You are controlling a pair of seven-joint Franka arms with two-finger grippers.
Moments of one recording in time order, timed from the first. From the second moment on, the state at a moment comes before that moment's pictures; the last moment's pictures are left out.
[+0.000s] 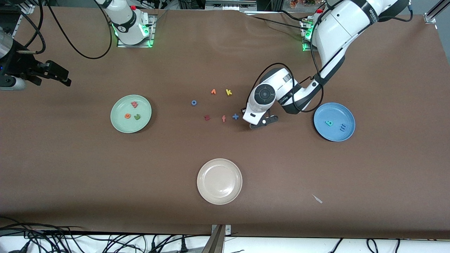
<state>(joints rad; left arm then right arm) -0.07 0.72 -0.64 -1.83 0.31 2.19 -1.18 0.02 -0.04 0.00 -1.68 0.02 1.63 0.05</state>
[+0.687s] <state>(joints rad) 0.57 0.65 -0.95 -1.83 0.39 1.76 -0.66 0.02 -0.04 0.00 -1.68 0.02 1.62 0.05</state>
